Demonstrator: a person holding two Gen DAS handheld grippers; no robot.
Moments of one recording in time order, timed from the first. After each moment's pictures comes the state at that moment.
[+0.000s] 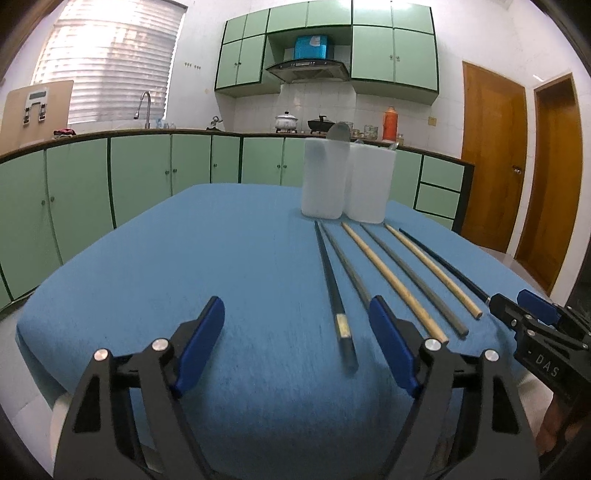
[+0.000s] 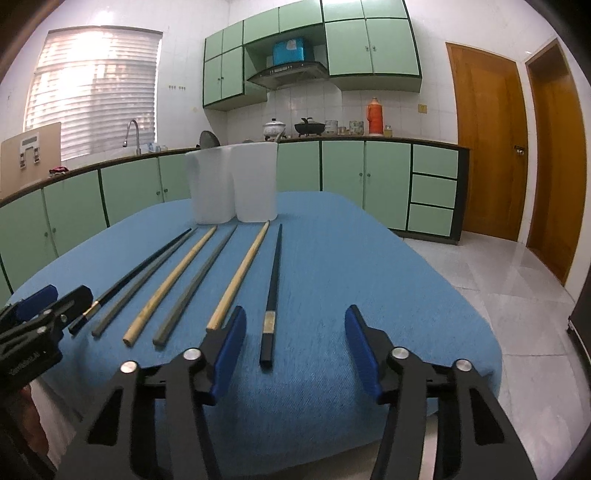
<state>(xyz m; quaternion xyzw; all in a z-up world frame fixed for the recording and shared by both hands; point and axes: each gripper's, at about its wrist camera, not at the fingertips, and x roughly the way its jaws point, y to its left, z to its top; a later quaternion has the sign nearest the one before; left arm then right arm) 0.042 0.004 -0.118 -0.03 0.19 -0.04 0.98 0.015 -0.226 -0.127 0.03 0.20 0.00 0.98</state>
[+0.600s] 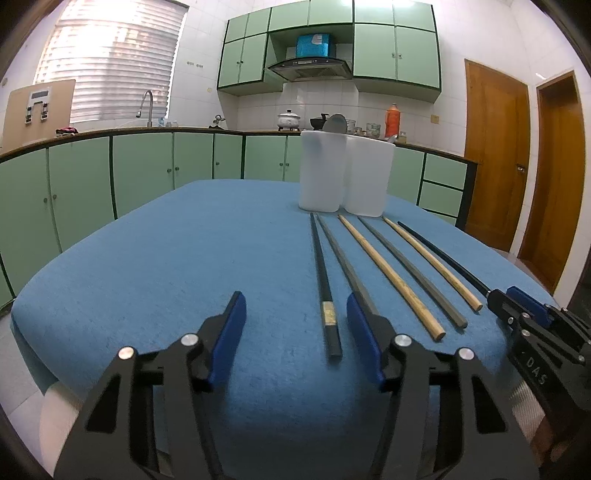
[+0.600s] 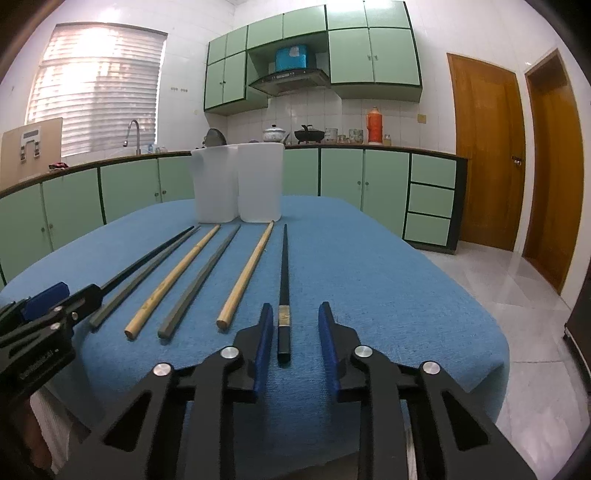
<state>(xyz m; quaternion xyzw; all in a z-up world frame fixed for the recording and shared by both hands) 0.039 -0.010 -0.124 -0.03 0.19 -0.03 0.98 0.010 -0.209 -0.137 0.02 0.19 -0.01 0.98</state>
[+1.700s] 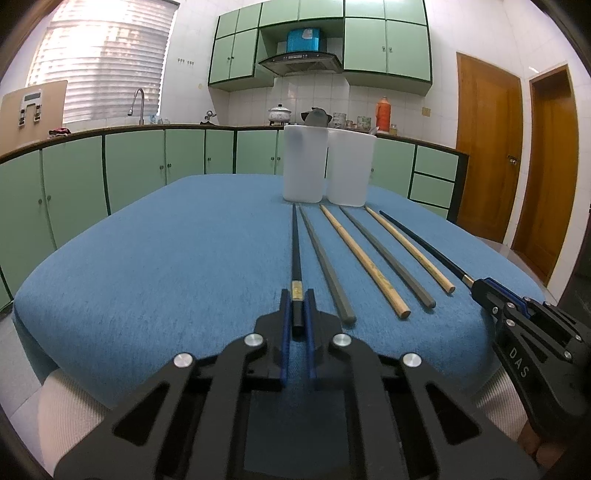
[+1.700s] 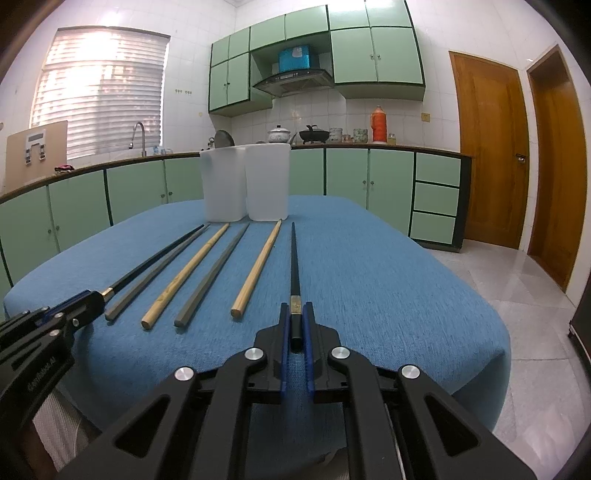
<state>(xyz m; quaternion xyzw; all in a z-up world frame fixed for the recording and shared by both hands) 0.026 -0.025 -0.124 -0.02 0.21 -0.04 0.98 0.006 -0.204 -0.137 0.02 0.19 0.00 0.98</state>
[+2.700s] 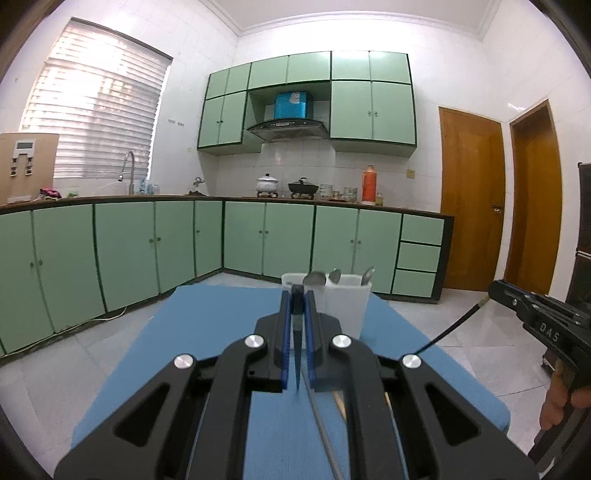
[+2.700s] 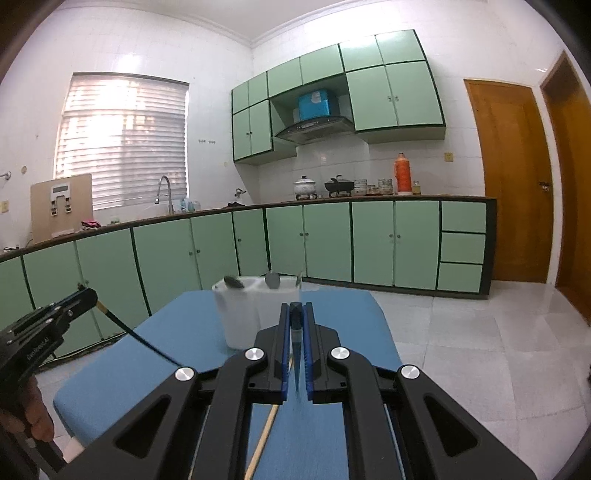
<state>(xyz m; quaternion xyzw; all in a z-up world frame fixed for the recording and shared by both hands) 0.065 0.001 0.038 -0.02 0.09 -0.08 0.99 0.046 -0.247 0.032 0.04 0.10 0.07 0.99</state>
